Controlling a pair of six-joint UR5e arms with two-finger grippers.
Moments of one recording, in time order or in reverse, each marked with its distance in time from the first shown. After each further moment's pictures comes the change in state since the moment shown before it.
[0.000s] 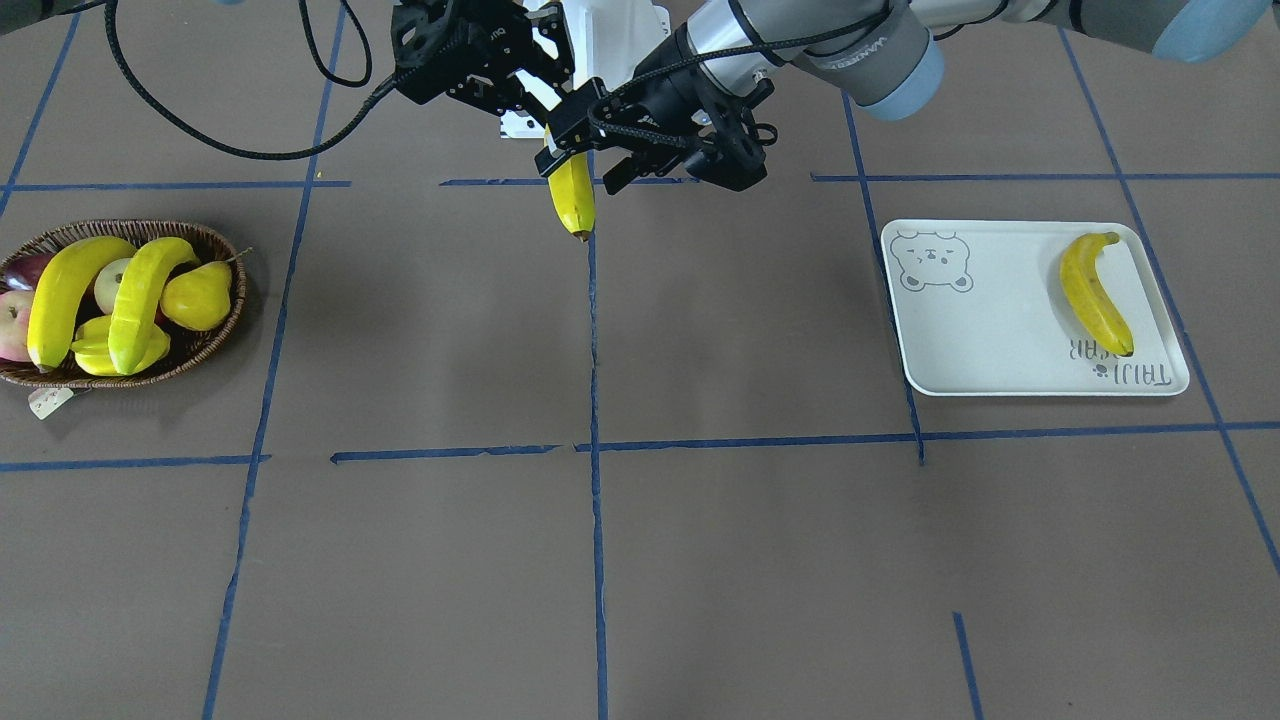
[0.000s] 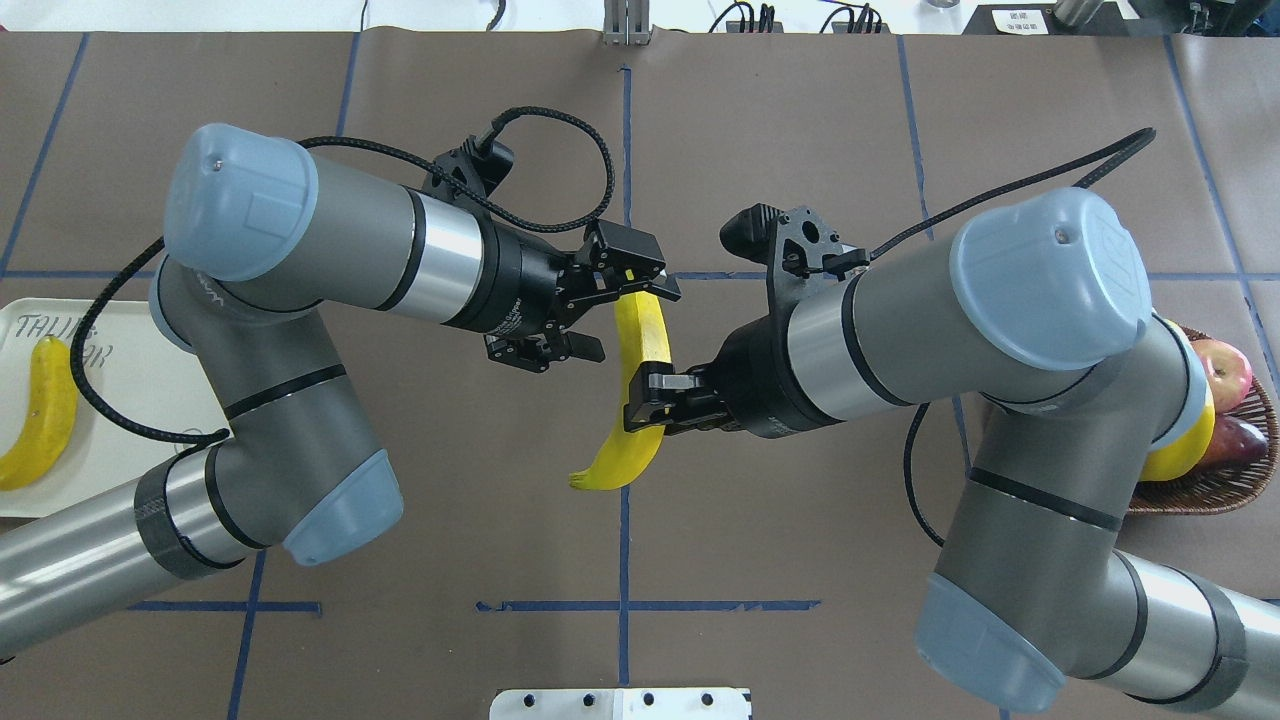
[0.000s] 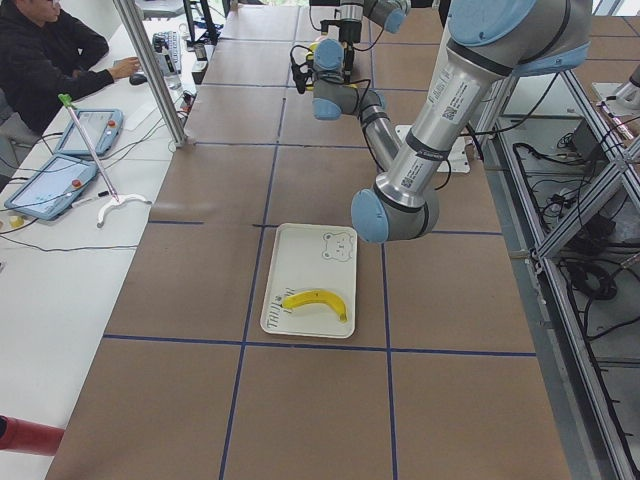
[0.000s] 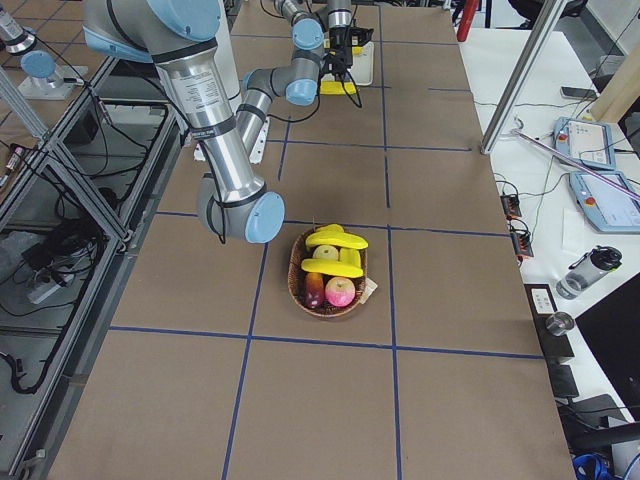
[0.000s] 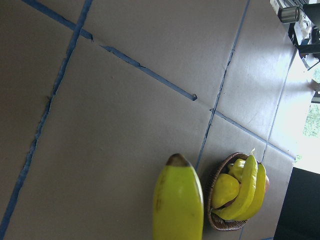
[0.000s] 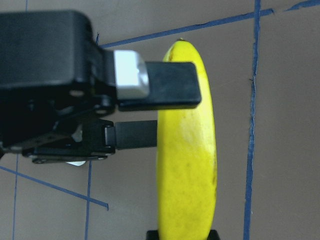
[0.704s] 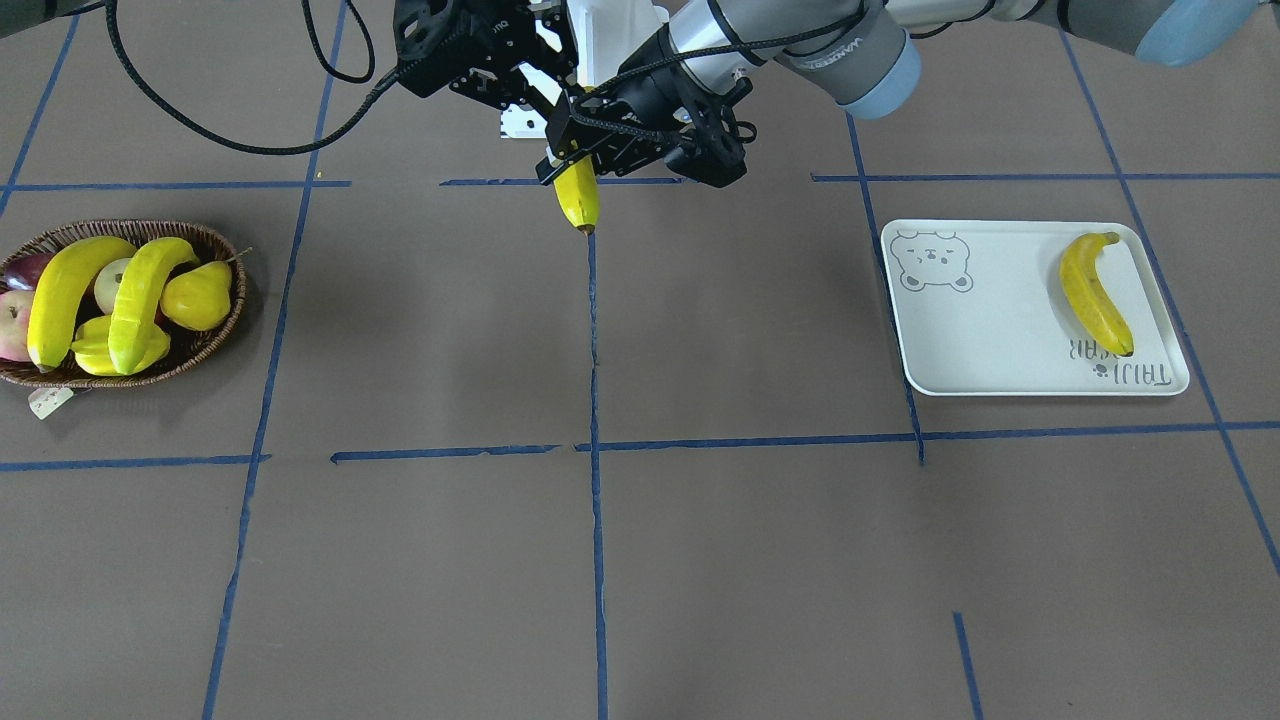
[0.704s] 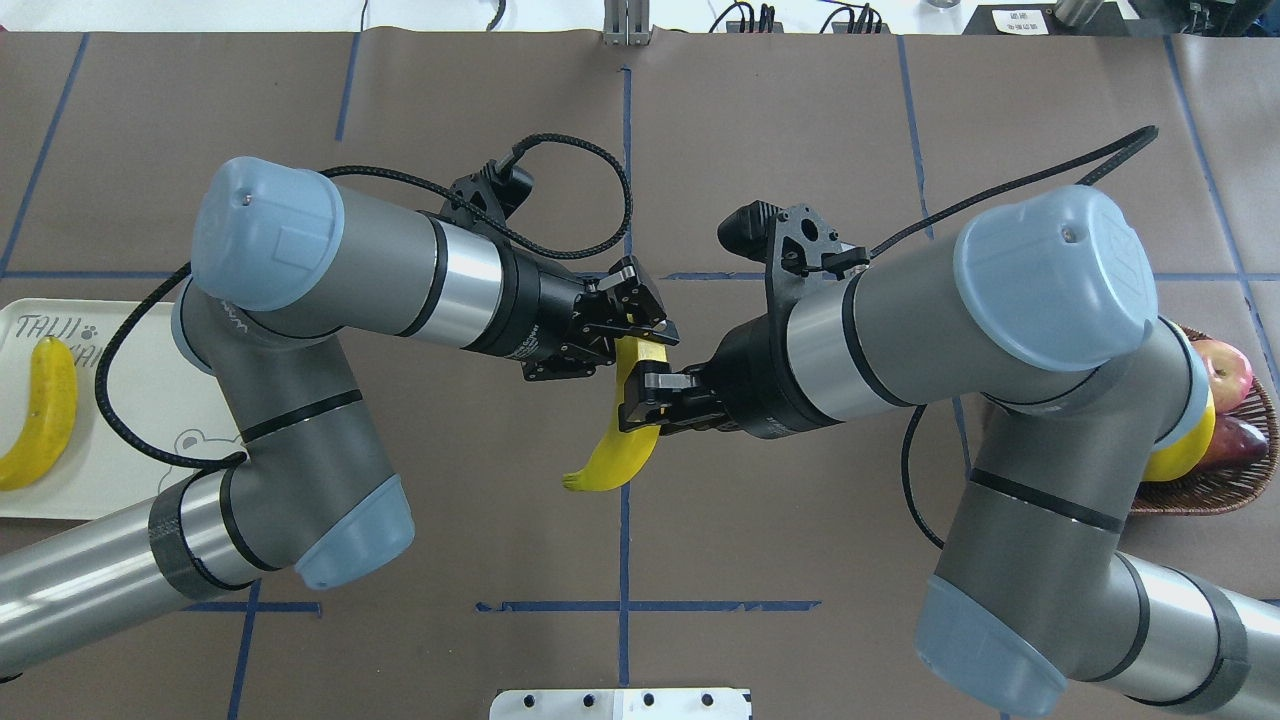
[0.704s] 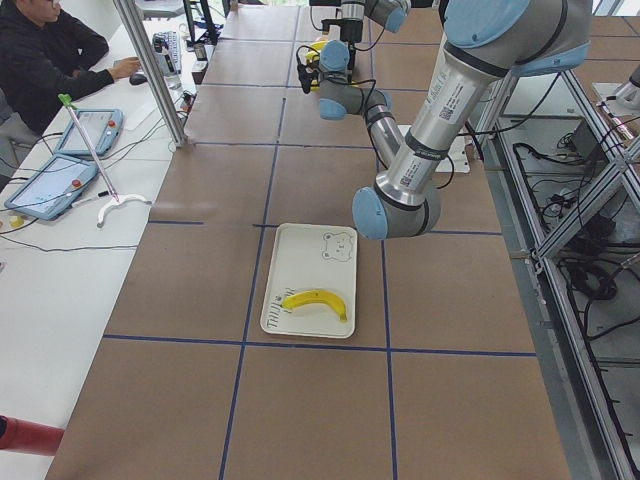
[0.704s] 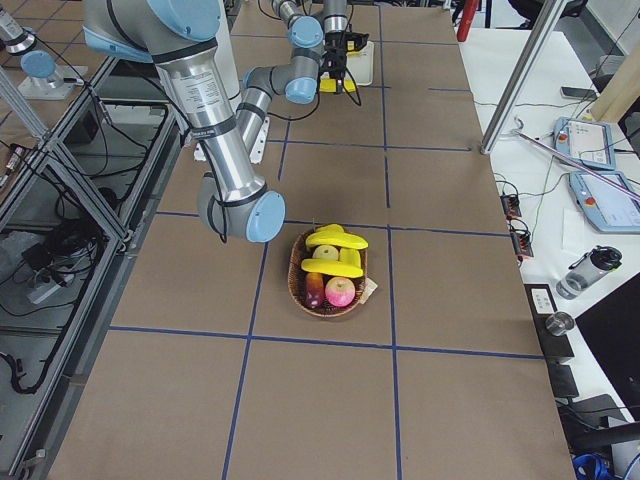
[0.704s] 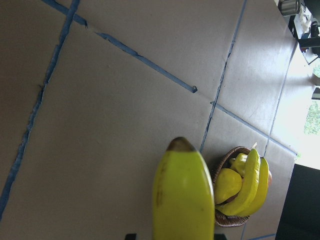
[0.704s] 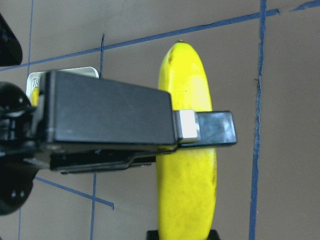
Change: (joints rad) left arm 0.023 0.003 0.001 -0.002 0.012 0.019; right arm 0.001 0.005 0.005 0.000 0.000 0.005
